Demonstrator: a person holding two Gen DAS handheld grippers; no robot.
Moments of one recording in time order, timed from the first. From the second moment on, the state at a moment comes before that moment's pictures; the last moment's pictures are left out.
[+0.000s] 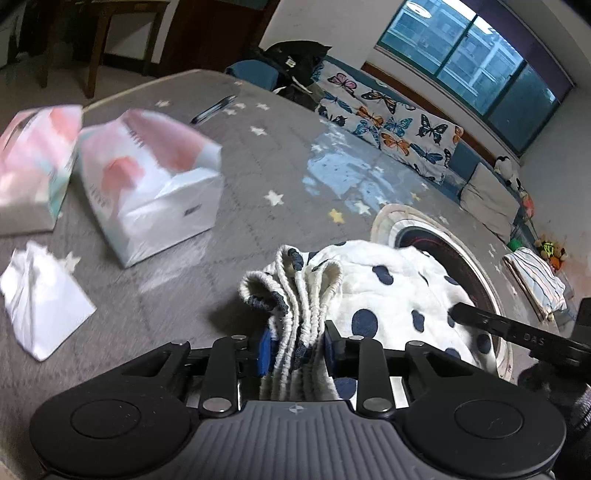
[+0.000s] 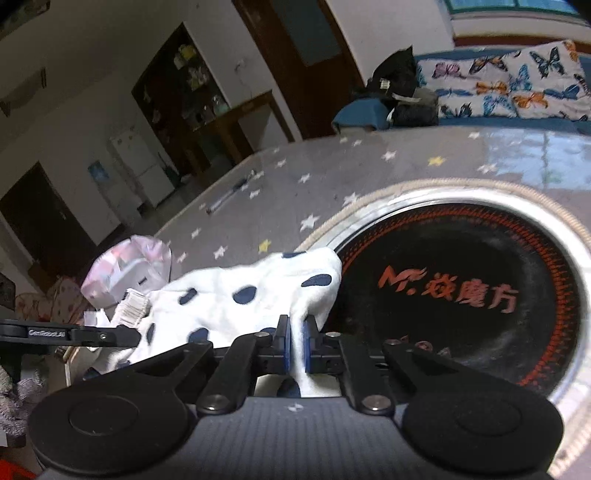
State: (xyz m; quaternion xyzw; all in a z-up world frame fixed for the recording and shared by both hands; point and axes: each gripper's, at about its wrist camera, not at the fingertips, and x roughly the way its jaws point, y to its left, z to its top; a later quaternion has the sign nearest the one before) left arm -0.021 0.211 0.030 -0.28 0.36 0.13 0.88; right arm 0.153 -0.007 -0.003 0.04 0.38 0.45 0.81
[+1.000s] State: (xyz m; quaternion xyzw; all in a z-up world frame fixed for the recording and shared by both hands) left arm 0.177 0.038 0.045 -0.18 0.40 -0.07 0.90; right arm 0.191 -0.244 0.039 0.09 0.31 0.21 0.92
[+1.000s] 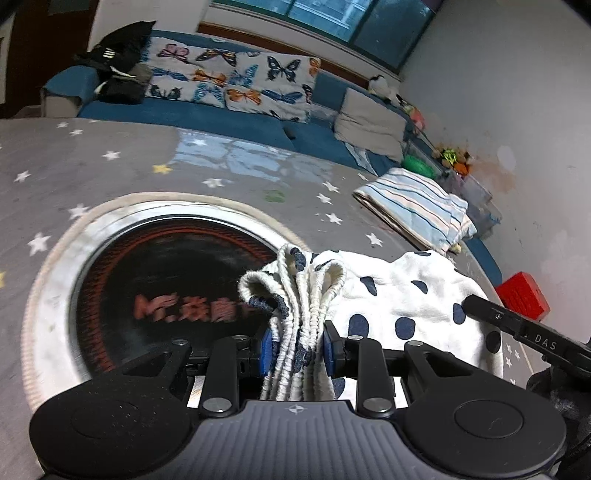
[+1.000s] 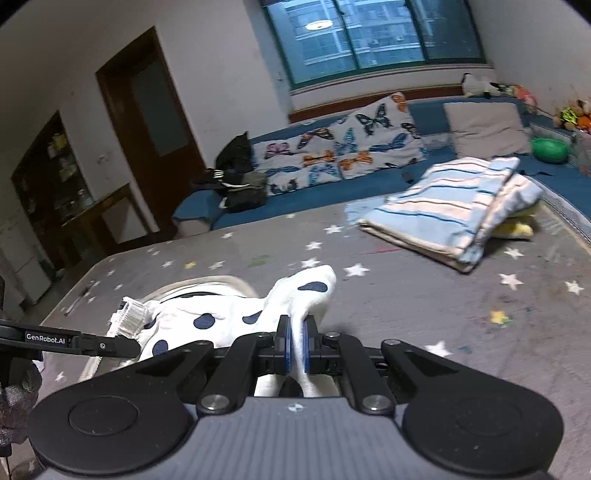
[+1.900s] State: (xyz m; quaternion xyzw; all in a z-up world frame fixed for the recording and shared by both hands) left arm 0.226 0.011 0.021 -0.14 0.42 -0.09 0.89; right arm 0.225 -0.296 -0.006 0.08 0.35 0.14 0.92
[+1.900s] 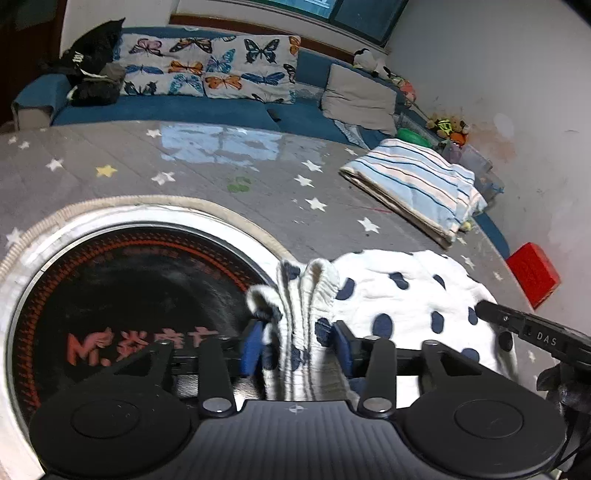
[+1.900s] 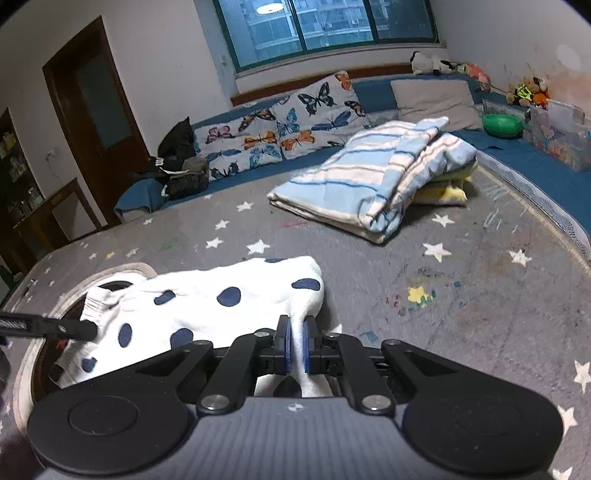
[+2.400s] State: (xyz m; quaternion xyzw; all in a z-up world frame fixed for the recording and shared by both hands) left arm 0.223 0.012 0.052 -0.13 0.37 -0.13 0.91; right arm 0.235 -0.292 0.016 0.06 0.34 0.15 0.93
